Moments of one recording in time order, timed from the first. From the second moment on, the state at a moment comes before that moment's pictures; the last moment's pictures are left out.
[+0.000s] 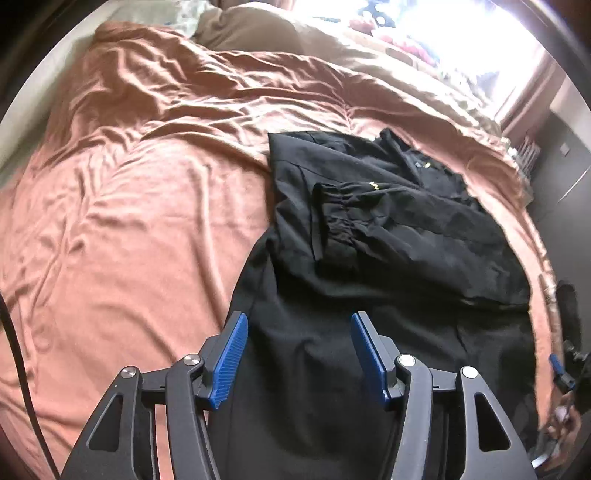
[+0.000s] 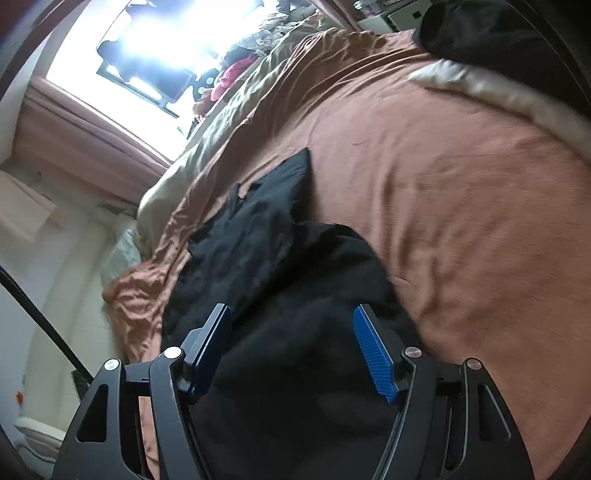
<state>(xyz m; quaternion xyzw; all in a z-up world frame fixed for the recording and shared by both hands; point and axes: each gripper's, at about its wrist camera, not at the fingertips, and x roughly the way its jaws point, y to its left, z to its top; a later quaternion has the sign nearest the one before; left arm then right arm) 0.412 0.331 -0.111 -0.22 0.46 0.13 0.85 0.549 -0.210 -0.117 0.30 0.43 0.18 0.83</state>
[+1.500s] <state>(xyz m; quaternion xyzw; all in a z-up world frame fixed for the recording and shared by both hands) 0.165 0.298 -0.196 -0.34 0.41 0.06 0.85 0.392 -0.301 -0.135 0.19 0.46 0.25 0.83</state>
